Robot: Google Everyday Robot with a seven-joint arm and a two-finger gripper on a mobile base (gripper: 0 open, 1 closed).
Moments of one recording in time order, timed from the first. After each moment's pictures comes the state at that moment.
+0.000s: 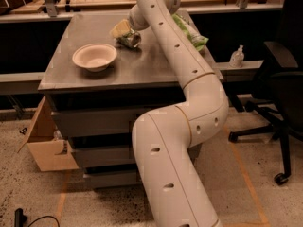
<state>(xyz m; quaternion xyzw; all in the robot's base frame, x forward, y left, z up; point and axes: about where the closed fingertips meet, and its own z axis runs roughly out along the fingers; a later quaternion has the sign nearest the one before) 0.951 0.068 0.875 -0.29 0.84 0.09 0.45</state>
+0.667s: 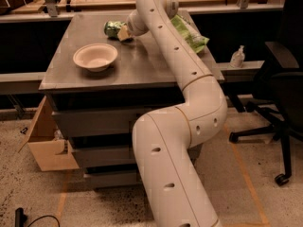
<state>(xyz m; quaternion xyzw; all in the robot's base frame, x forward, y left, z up) 0.947 0.073 0.854 -0.30 0.85 0.11 0.43</state>
